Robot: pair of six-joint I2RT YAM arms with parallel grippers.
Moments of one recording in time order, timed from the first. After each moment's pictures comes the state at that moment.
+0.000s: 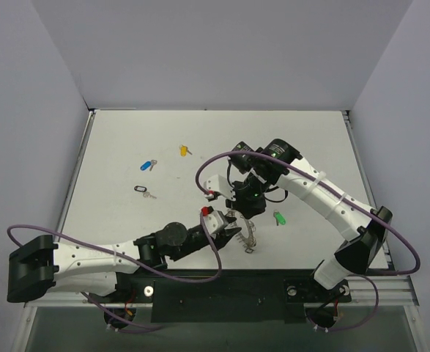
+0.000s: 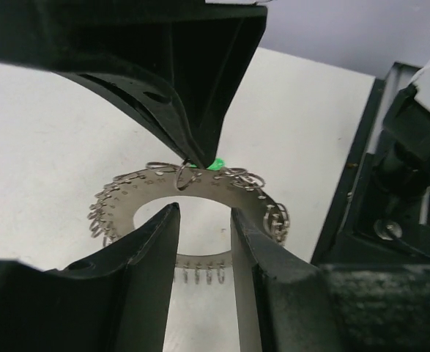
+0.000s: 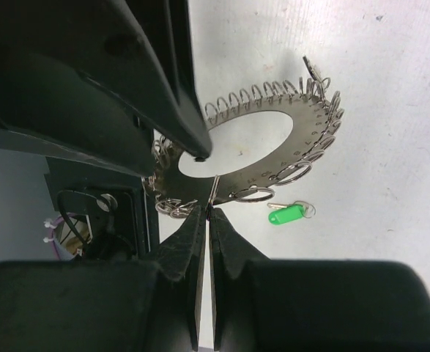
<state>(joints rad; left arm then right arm) -1.28 1.07 0.47 0.59 -0.19 -0.05 0.84 1.57 1.64 -1.45 -0.33 -0.75</state>
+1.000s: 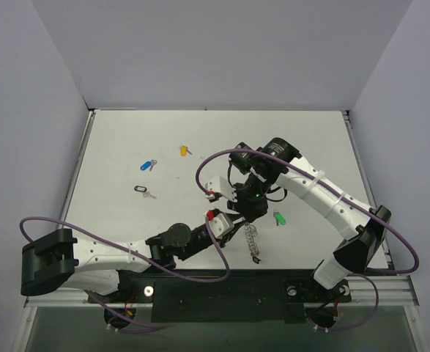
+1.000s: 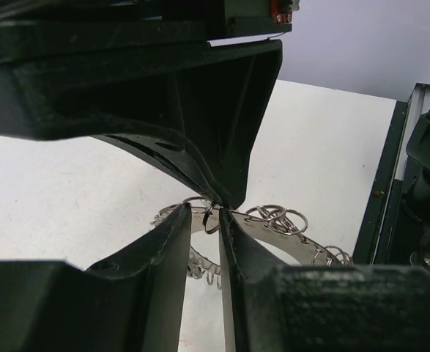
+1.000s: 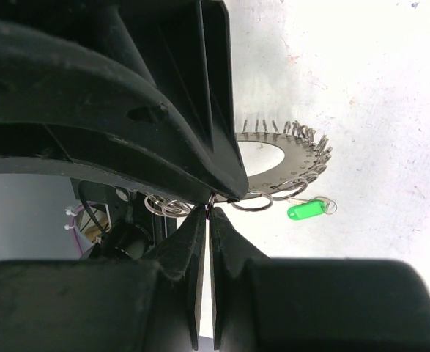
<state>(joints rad) -1.30 1.23 0.48 0.83 -0.25 0.09 0.84 1.58 1.66 -1.51 -0.35 -0.74</state>
